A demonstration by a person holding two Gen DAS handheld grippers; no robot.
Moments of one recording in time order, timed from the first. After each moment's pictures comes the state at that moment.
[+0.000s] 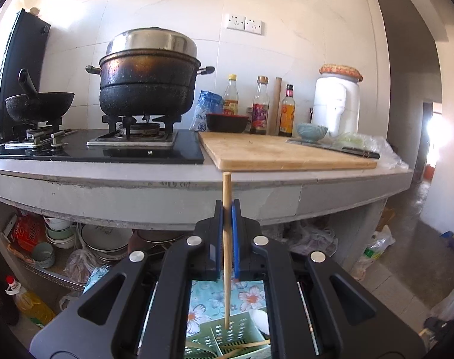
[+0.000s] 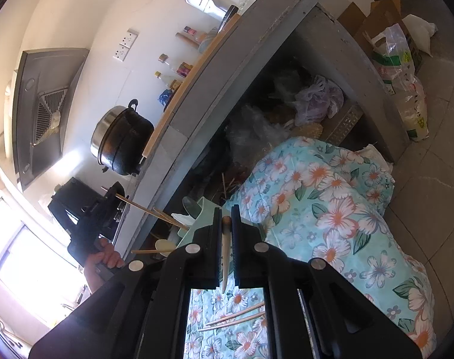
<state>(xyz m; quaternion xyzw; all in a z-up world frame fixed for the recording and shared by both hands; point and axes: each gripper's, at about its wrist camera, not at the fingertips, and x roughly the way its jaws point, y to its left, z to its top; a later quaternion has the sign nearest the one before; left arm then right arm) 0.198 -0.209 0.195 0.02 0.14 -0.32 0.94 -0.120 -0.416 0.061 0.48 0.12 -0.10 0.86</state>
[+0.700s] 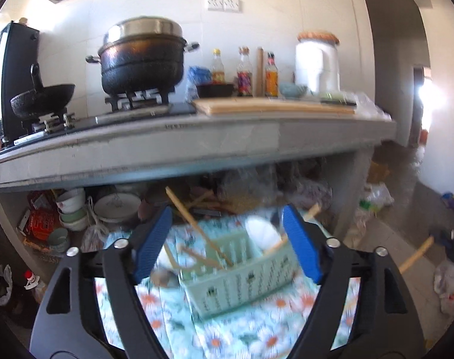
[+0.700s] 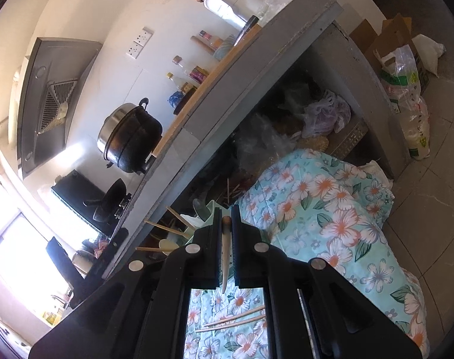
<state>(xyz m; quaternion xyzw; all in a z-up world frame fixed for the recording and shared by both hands) 0.114 -0.159 0.156 0.09 0.19 -0.34 0.92 -0.125 -0.400 0.085 0.44 0.11 -0.10 0.89</state>
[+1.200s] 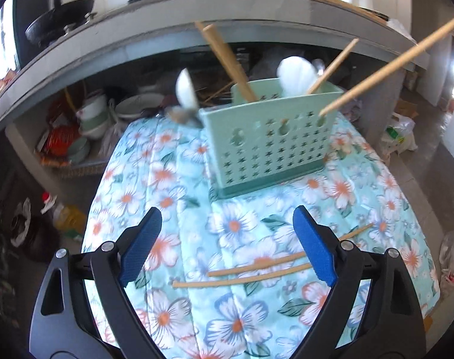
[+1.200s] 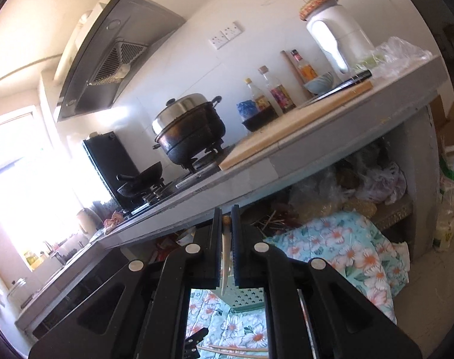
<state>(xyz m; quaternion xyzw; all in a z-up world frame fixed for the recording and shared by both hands) 0.095 -0.119 0.049 0.13 0.37 -0.24 0.89 -0.072 -0.361 0.201 0.27 0.08 -0.02 0.96</state>
